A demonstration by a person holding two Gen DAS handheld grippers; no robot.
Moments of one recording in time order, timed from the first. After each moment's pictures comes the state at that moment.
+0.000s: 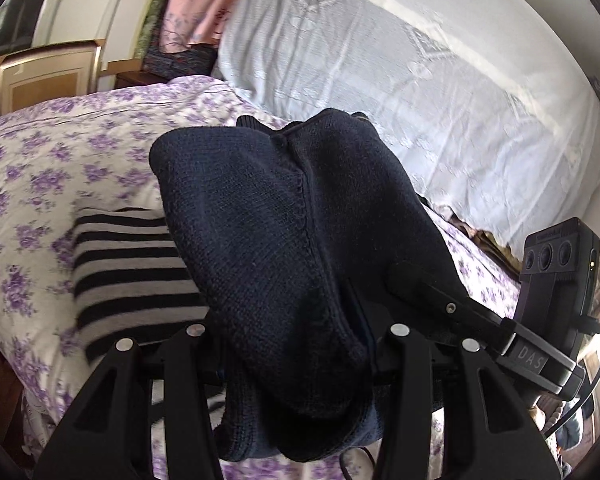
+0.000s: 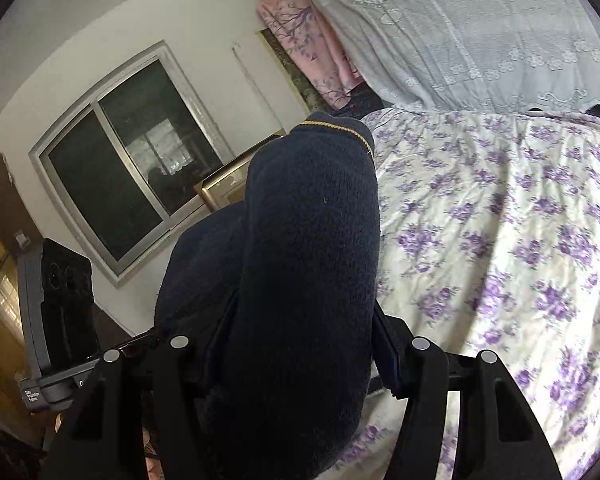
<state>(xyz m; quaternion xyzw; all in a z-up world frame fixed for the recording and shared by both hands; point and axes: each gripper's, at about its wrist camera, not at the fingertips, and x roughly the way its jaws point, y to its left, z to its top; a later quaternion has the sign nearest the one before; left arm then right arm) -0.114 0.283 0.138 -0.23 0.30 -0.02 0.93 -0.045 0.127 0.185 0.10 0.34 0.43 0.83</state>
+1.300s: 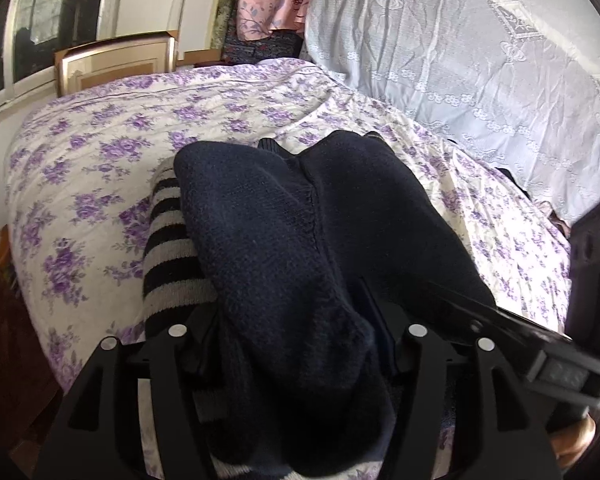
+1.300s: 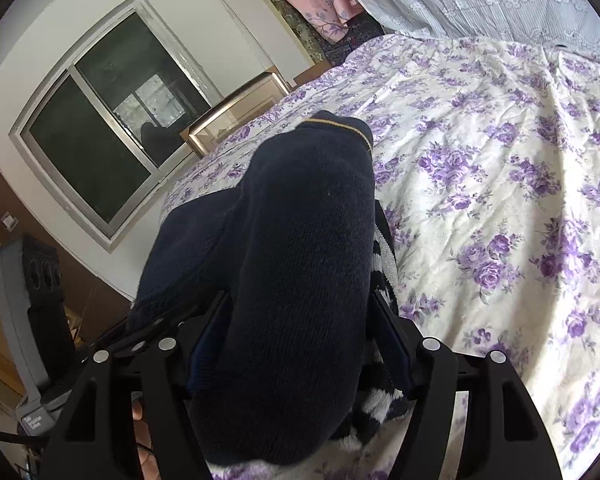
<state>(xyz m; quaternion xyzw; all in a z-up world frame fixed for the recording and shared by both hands) -0.085 0.318 0.065 -0.18 0.34 0.15 0.91 -0.008 0.194 0.104 0.07 0.43 0.44 0.79</state>
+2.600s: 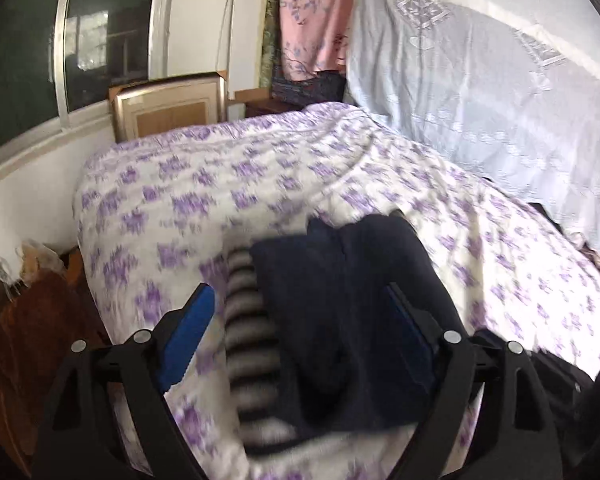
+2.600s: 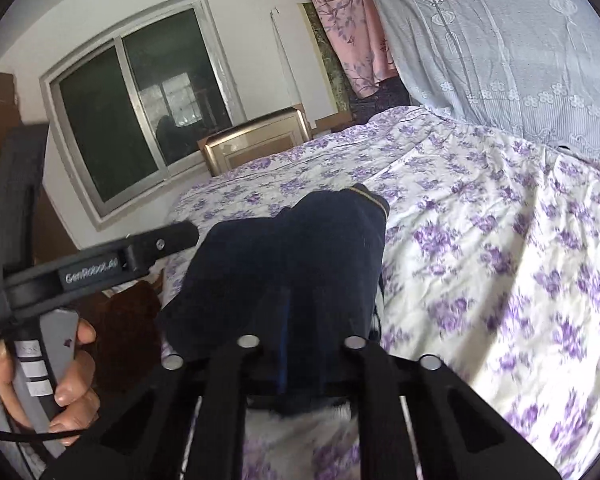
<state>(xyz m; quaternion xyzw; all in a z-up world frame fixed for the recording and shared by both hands) -0.104 0.314 0.139 -0.14 0.31 0.25 0.91 -0.046 0.183 0.154 -0.01 0.32 0.45 0.84</state>
